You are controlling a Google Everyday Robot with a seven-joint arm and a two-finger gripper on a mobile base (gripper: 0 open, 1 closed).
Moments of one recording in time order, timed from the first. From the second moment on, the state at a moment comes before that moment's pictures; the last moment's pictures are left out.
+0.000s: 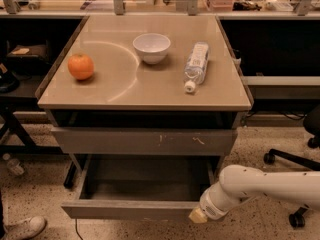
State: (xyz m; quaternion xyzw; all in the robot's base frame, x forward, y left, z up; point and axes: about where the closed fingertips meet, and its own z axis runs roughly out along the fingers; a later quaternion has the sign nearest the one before) arm 0.397 -0.127 0.437 -0.43 0.88 0.20 0.08
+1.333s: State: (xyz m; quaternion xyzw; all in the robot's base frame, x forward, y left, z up) arm 0.457 -0.155 0.451 -0.31 0.91 0.18 0.19
